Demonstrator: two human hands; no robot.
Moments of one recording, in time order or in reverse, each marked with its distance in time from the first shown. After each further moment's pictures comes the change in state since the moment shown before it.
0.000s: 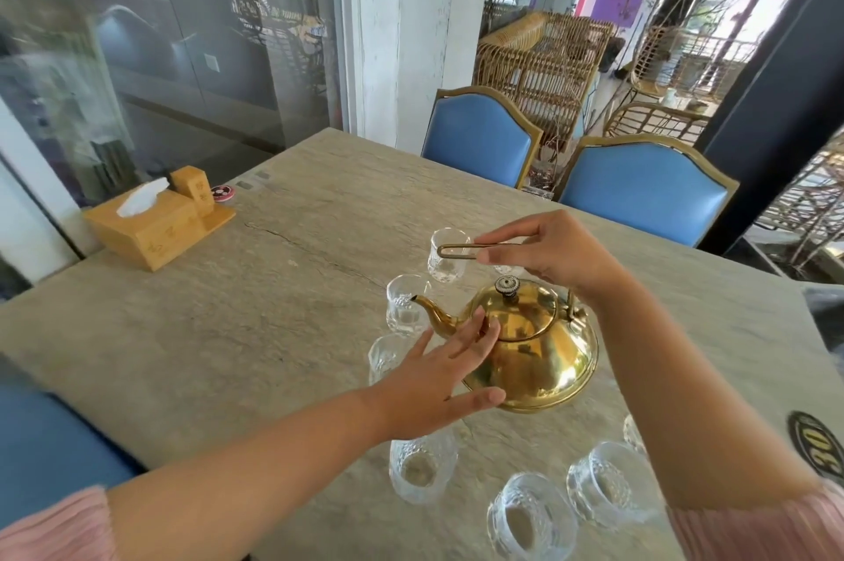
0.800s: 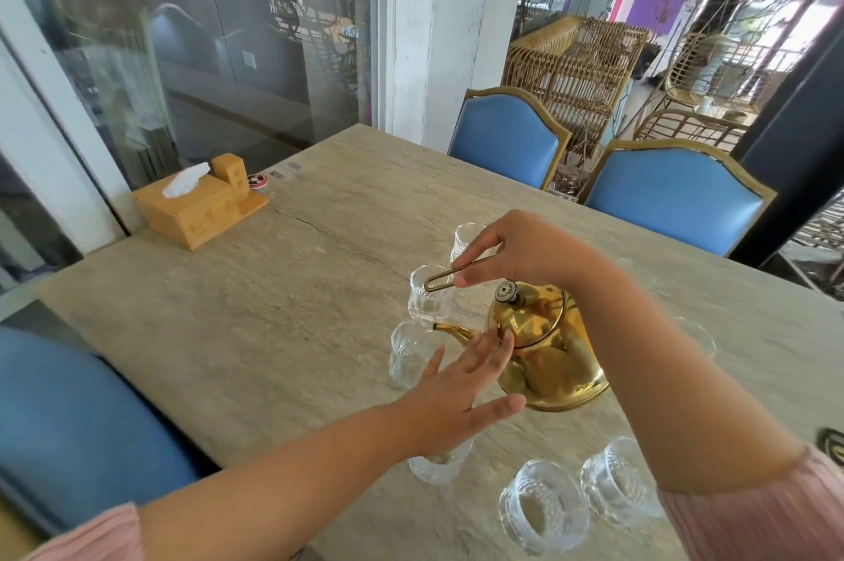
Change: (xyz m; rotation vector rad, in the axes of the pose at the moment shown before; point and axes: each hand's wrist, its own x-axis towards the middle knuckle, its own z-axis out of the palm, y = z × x) left_hand -0.020 0.014 0.026 -0.156 0.019 -0.097; right_hand 0.011 -0.025 0.036 -0.406 -0.254 -0.080
